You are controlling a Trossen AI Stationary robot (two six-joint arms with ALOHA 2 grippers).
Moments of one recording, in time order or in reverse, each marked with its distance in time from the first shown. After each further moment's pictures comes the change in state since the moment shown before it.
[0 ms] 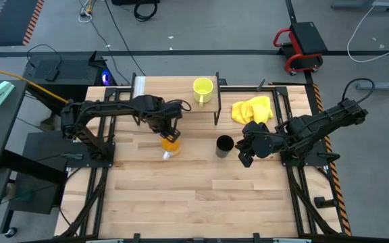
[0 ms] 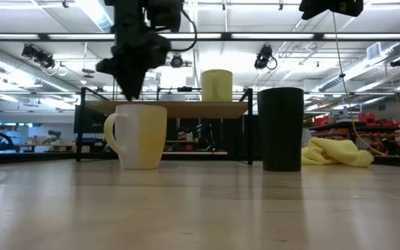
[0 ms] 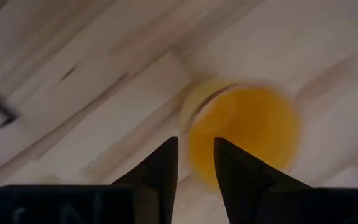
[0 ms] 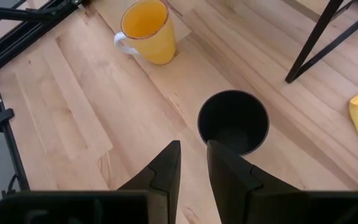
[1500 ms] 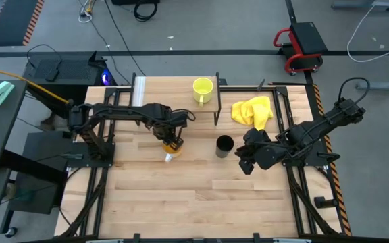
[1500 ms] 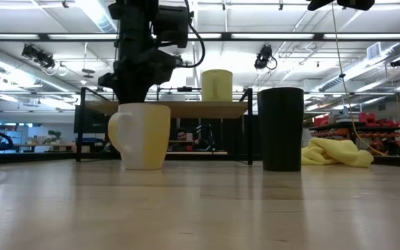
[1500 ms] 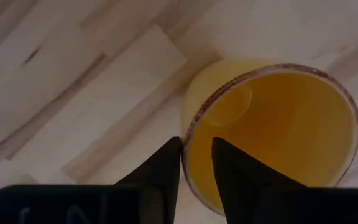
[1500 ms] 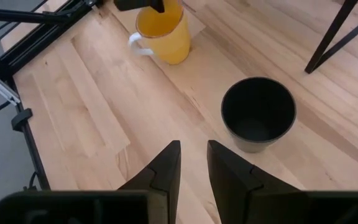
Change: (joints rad) left arm -0.056 0.091 -0.045 0.061 0.033 -0.014; right arm 0.103 0.029 0.000 0.019 0.056 0.112
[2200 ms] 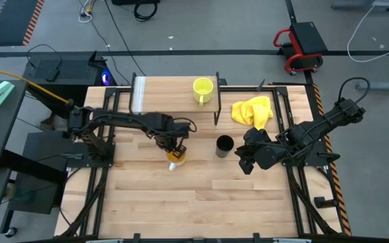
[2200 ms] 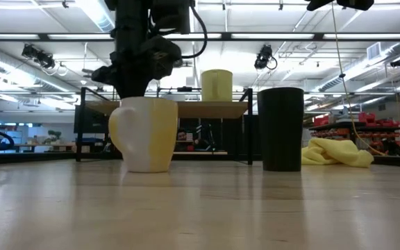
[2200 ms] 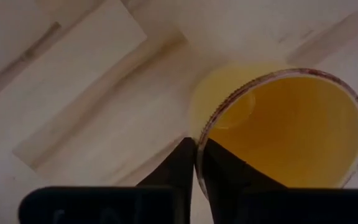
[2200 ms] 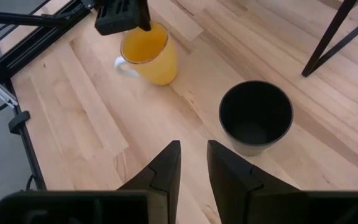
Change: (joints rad) left arm -0.116 0.000 0.000 0.042 0.009 -0.181; right arm 0.000 0.000 0.000 0.000 0.013 -0.003
